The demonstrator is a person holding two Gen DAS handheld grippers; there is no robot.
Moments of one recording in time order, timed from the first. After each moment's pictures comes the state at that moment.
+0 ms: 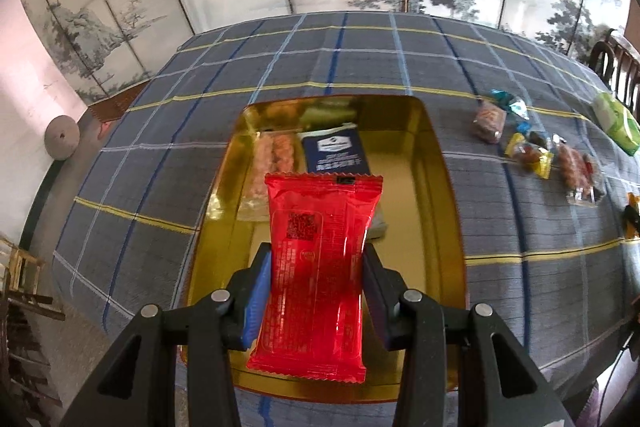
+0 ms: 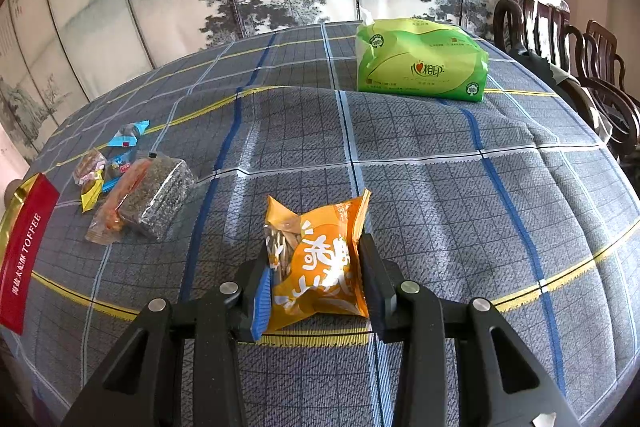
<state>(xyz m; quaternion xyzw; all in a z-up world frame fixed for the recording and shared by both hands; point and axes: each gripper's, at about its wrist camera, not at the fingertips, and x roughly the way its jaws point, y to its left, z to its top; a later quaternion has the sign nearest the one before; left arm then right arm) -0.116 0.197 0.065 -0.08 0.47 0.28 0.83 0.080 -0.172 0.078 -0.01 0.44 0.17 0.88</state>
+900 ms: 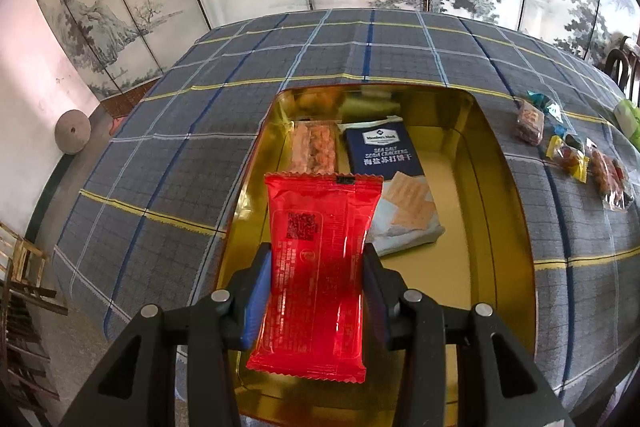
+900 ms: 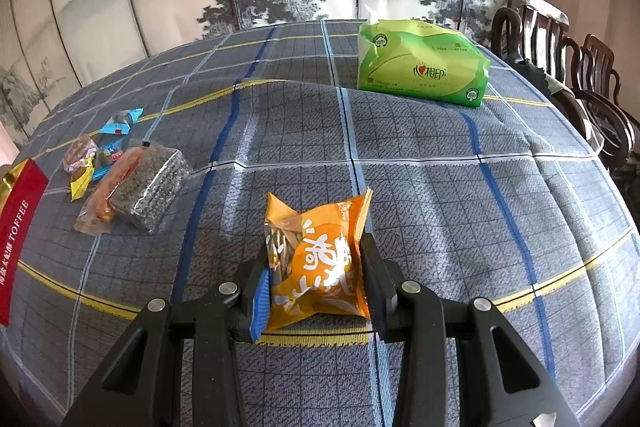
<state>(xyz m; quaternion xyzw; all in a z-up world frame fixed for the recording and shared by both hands) -0.124 0.229 0.043 -0.08 0.46 0.30 0.83 0.074 -0.180 0.076 -0.05 0.44 0.16 0.88</state>
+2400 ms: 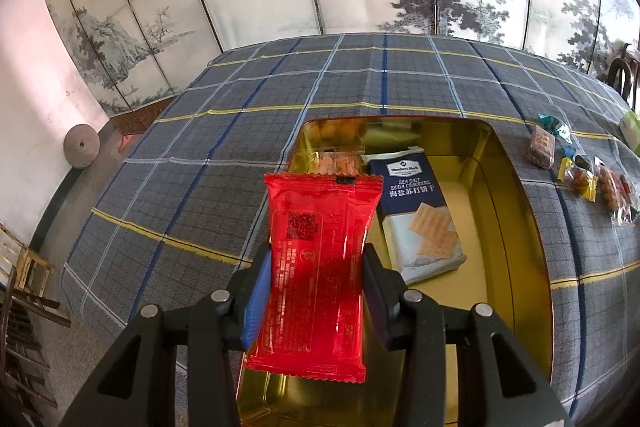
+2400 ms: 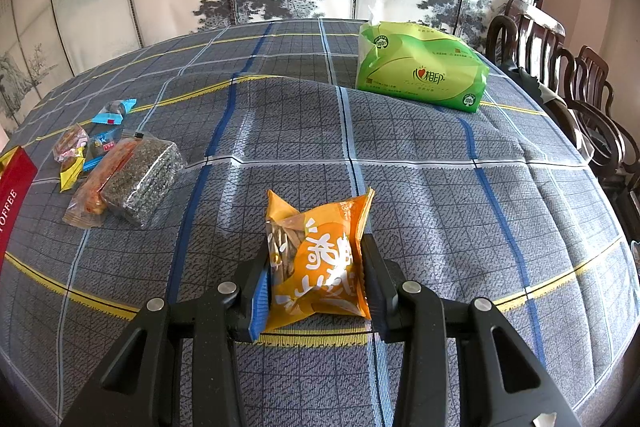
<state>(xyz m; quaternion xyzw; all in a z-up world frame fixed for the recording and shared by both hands) -0.128 0.241 0.052 -0.06 0.43 0.32 0.85 0.072 -0.163 0.080 -0.07 0.44 0.15 0.88</state>
